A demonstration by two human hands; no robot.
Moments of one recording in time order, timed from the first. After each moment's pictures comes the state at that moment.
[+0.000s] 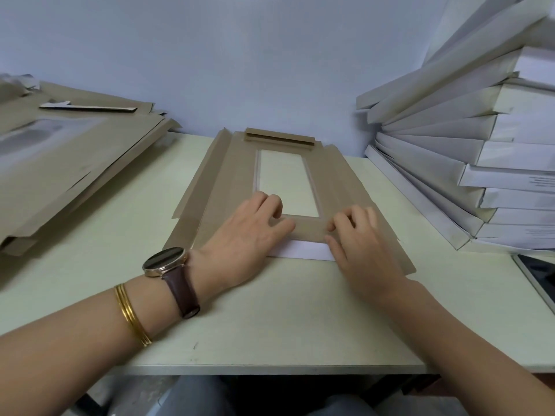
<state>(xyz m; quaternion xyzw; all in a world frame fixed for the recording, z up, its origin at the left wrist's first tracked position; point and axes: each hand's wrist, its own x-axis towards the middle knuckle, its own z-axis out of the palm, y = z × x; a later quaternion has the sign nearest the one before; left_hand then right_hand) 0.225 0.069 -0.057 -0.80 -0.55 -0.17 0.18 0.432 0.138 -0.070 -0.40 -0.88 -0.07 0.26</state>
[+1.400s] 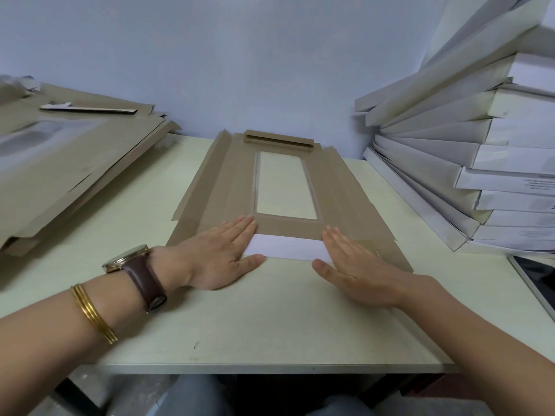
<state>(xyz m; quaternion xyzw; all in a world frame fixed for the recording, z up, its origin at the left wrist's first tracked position) 0.188 0.068 -0.077 -0.75 -0.65 0.05 -0.11 0.447 0.145 -0.073 -0.43 -0.89 0.13 -0.09</state>
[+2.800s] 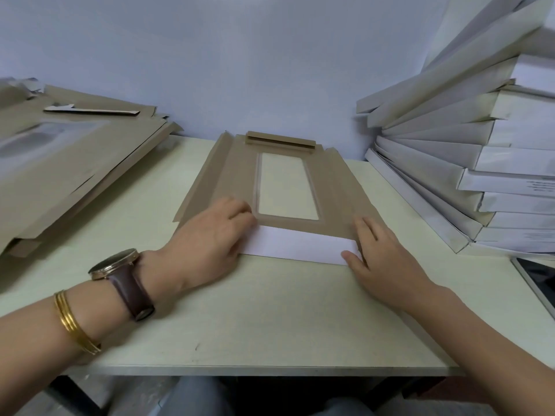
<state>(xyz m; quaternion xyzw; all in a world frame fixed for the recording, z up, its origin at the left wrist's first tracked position) 0.181 0.054 -0.059 -0.78 -0.58 -0.20 0.09 0.468 0.149 -0.073 -0.49 -0.86 -0.01 0.12</state>
